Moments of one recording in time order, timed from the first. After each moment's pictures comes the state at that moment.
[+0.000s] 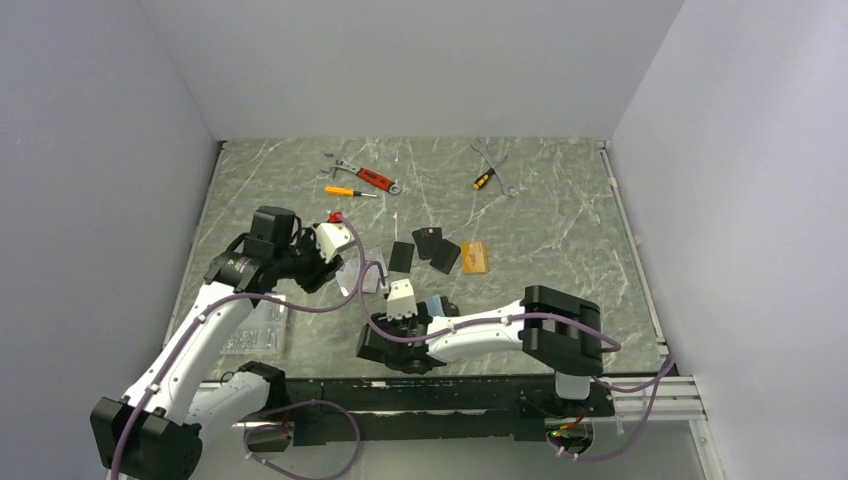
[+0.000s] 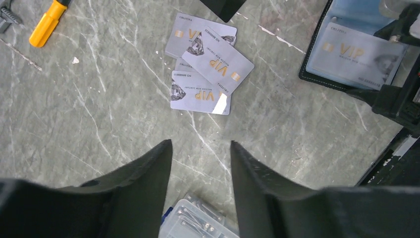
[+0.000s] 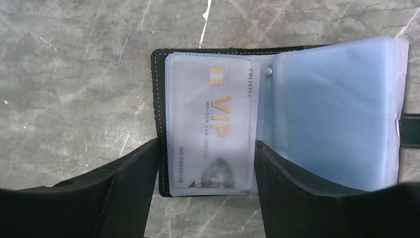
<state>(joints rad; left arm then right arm) -0.31 0.97 0.88 -0.72 0.35 0.62 1.41 1.82 1.07 -0.48 0.67 1.05</state>
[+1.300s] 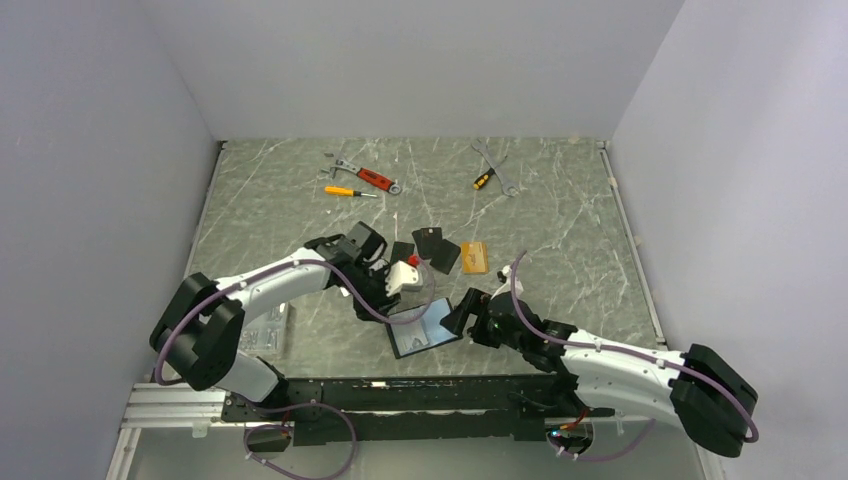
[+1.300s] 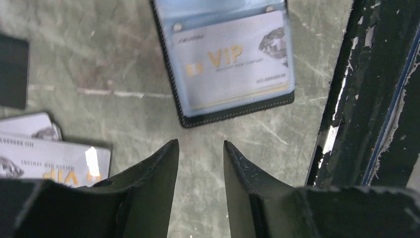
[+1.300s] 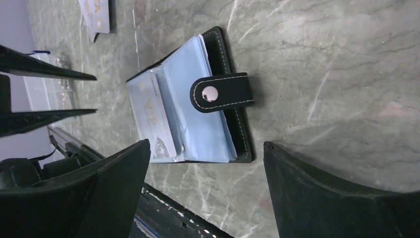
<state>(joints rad) -0.63 1.47 0.90 -0.65 0.51 0.64 0.93 0.91 0.22 0.03 0.15 1.11</state>
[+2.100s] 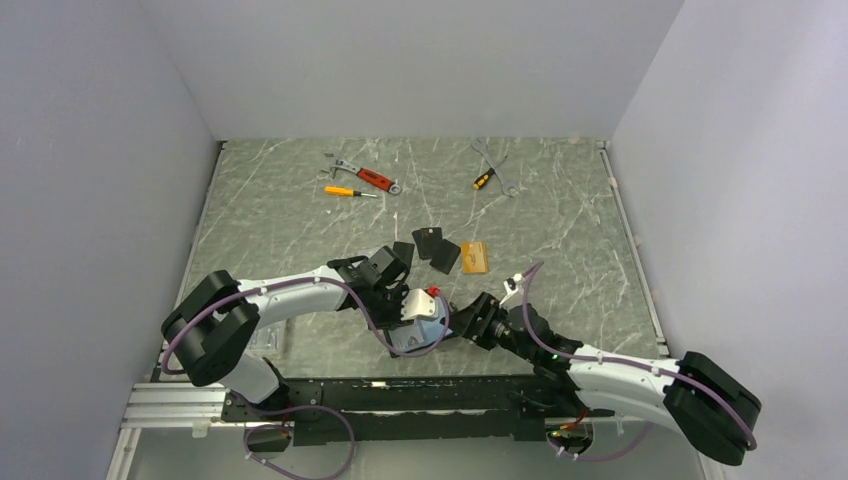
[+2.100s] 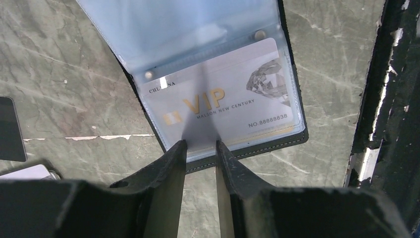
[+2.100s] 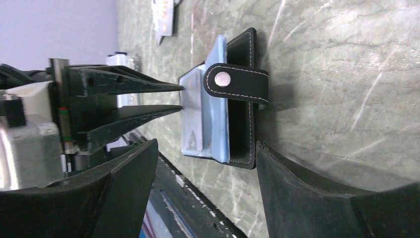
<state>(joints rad) -0.85 1.52 0.82 -0.46 0.32 0.70 0.90 0.91 0.02 0.48 0.04 1.19</state>
